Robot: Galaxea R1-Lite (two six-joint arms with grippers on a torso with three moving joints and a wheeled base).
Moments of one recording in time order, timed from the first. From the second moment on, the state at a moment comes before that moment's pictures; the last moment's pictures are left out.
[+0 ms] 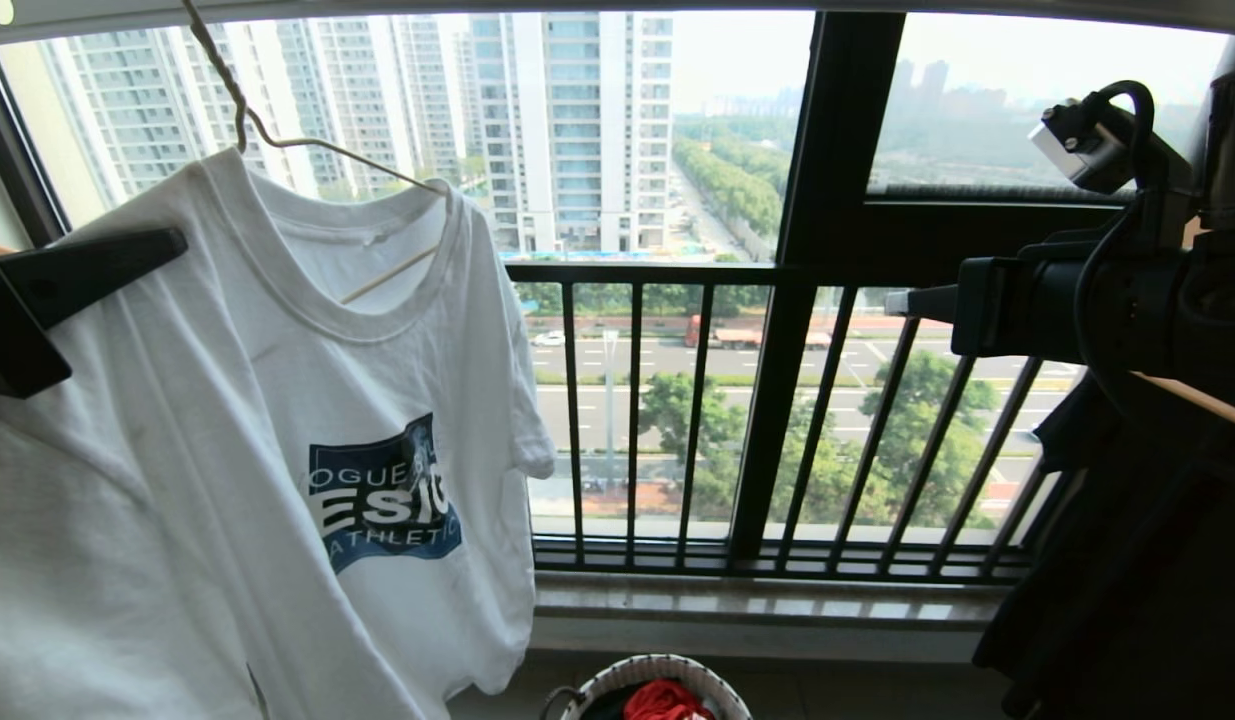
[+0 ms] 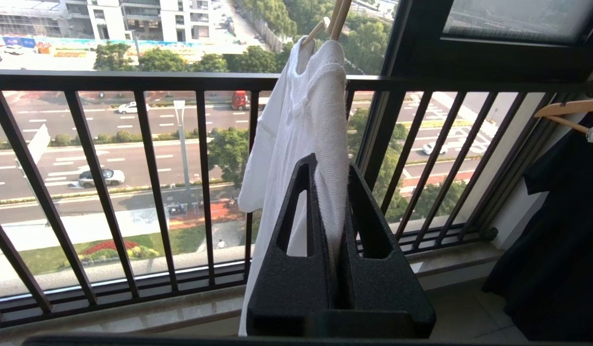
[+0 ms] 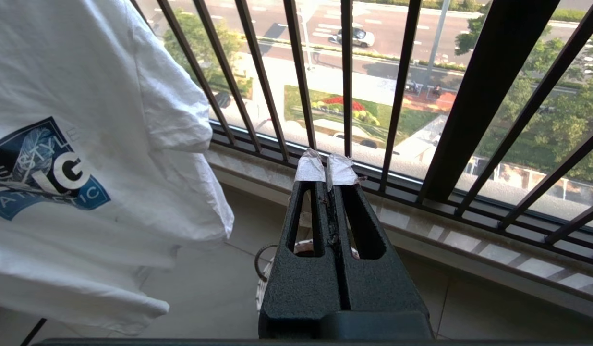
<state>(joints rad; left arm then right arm) -0.21 1.01 -0.85 -0.28 -0.15 -0.15 0.35 1.46 -1.21 0.02 0.07 0.15</state>
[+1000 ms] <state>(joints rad) -0.18 1.08 -0.90 -0.28 -0.15 -0.13 0.35 1.47 -1.20 0.02 0.07 0.14</state>
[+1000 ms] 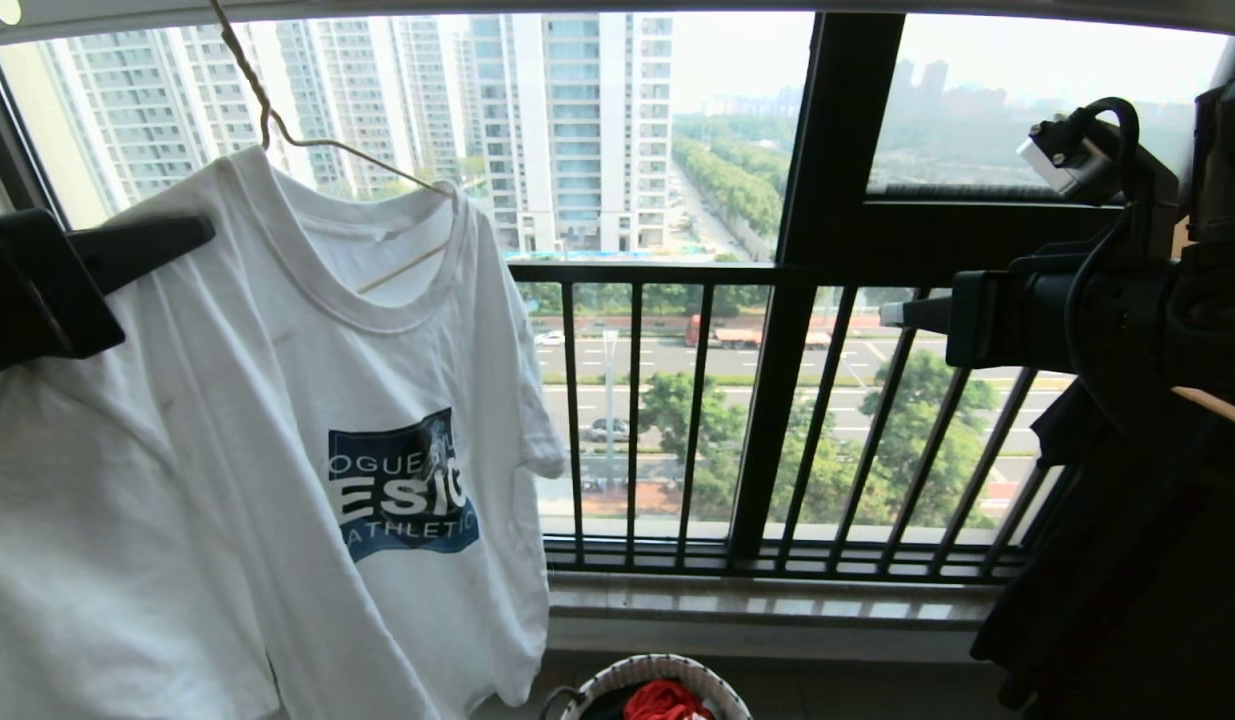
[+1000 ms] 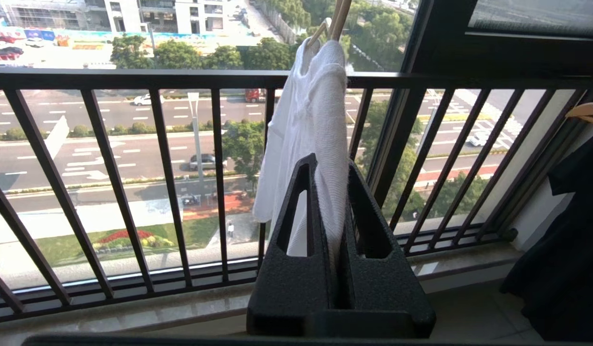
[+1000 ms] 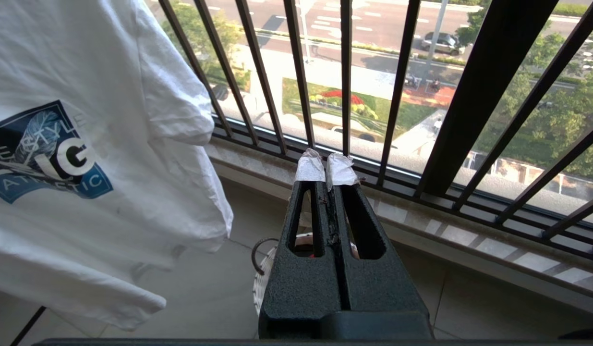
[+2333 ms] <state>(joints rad) -0.16 1.12 -0.88 -0.28 -0.16 -0.12 0.35 1.47 -1.20 0.02 0.07 0.14</state>
